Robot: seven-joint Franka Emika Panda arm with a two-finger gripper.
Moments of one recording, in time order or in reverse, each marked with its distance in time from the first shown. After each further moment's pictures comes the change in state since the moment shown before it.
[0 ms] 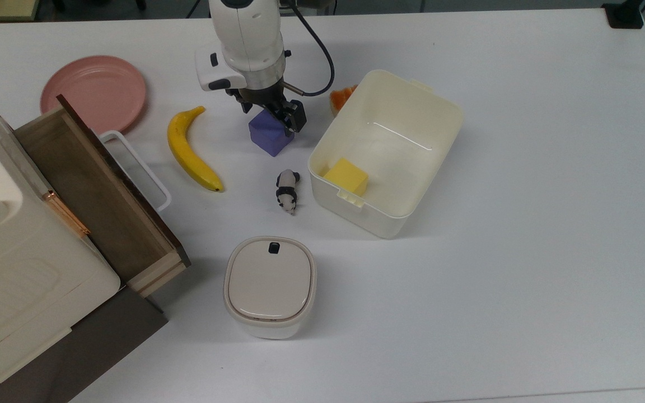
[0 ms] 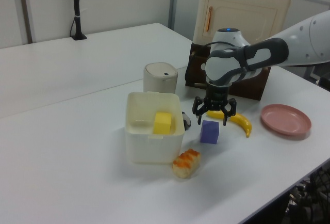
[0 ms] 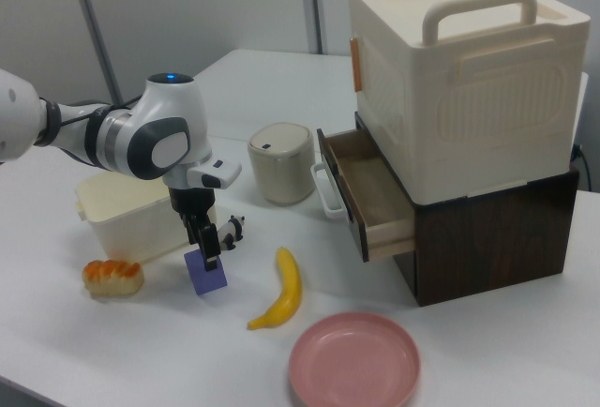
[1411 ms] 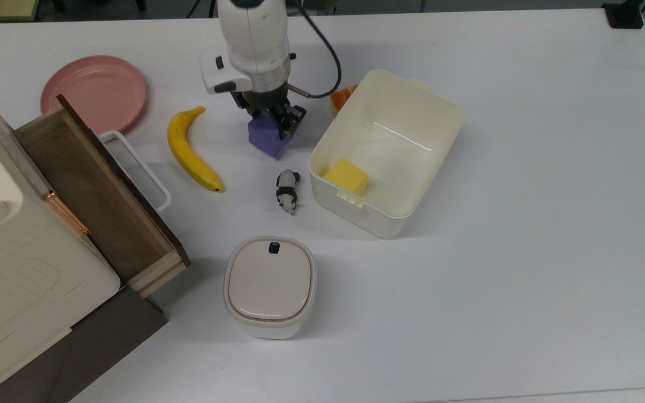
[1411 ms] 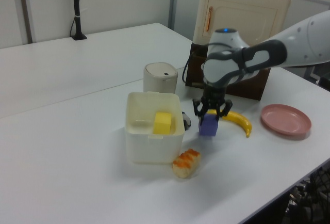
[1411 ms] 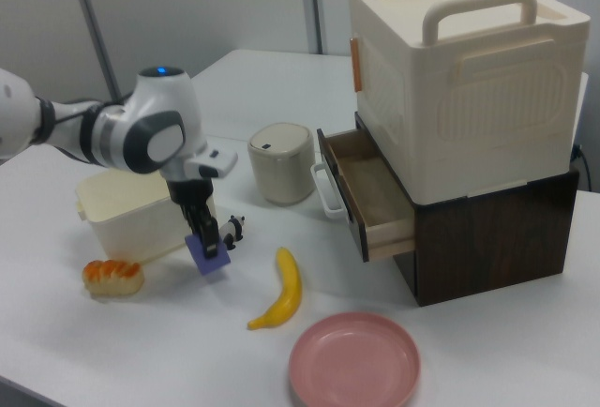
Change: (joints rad) arm 0.005 -0.005 0.012 0.009 -0.029 0.038 0.000
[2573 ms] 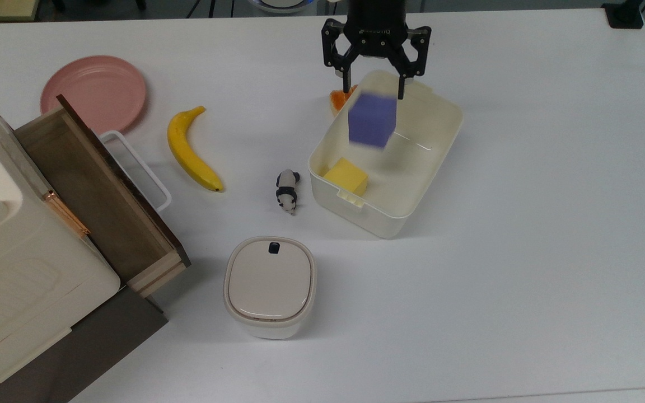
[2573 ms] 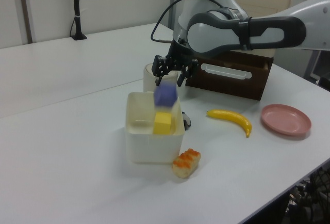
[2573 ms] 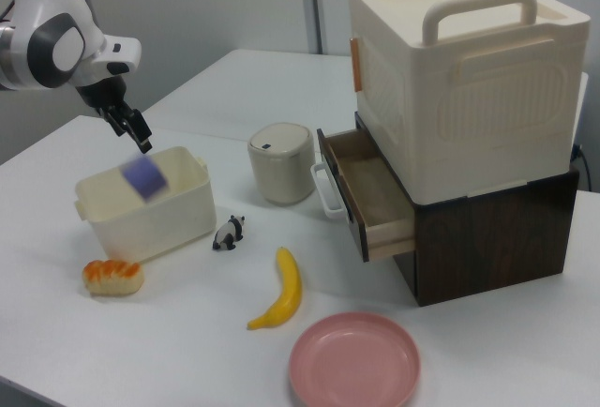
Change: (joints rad) arm 0.132 -0.129 0.134 0.185 -0.010 0.001 0.005
